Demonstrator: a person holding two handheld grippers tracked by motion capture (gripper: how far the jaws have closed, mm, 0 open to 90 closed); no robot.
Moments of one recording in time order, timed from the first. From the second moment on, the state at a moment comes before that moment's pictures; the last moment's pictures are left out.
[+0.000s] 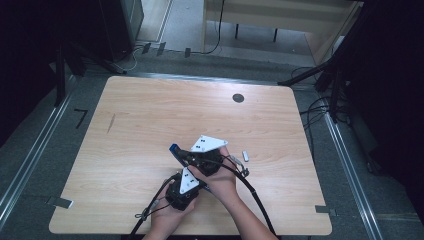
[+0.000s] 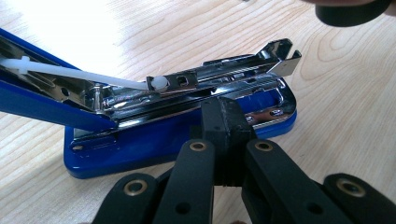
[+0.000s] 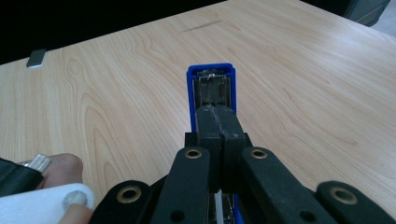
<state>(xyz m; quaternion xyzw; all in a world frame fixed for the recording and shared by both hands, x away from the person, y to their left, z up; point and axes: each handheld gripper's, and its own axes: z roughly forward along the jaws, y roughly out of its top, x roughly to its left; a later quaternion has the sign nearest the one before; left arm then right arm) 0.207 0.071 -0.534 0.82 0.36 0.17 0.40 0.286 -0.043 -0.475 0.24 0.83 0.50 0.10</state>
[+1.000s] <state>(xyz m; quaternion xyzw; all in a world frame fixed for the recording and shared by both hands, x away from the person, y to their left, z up) 0.207 0.071 -0.534 0.82 0.36 0.17 0.40 0.294 -0.035 -0.490 0.23 0.84 0.47 0.09</state>
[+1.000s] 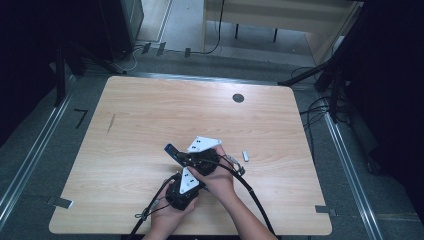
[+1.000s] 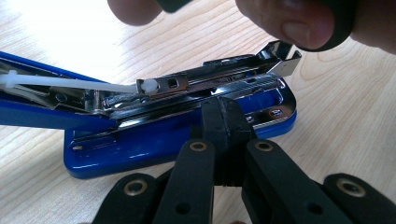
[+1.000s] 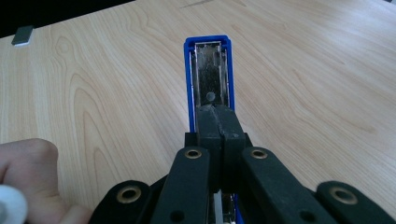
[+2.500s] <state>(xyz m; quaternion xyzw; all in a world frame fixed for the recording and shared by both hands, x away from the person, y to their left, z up) 0.207 0.071 -0.534 0.82 0.36 0.17 0.40 0.304 -0.017 -0.506 0.24 0.87 0.43 0.07</state>
